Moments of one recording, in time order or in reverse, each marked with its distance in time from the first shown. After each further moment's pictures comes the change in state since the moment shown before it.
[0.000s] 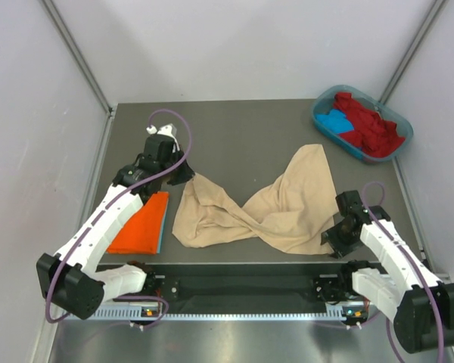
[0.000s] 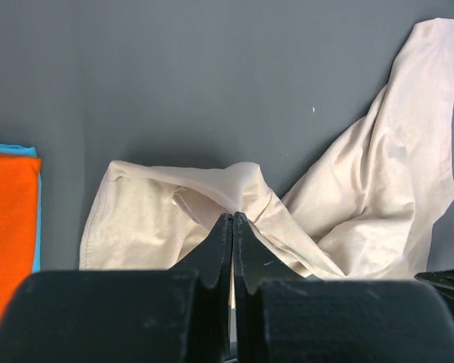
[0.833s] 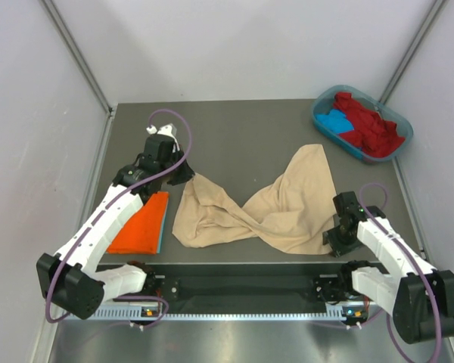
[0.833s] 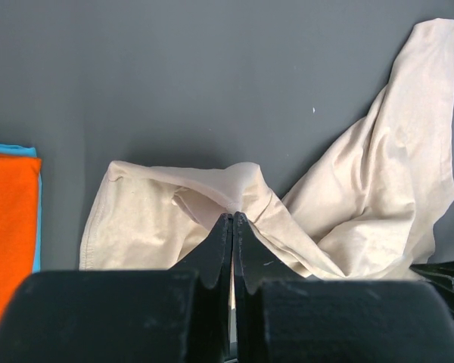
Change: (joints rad) left arm 0.000 0.001 0.000 0.001 0.000 0.000; right arm 0.000 0.071 -0.037 0.085 0.075 0.113
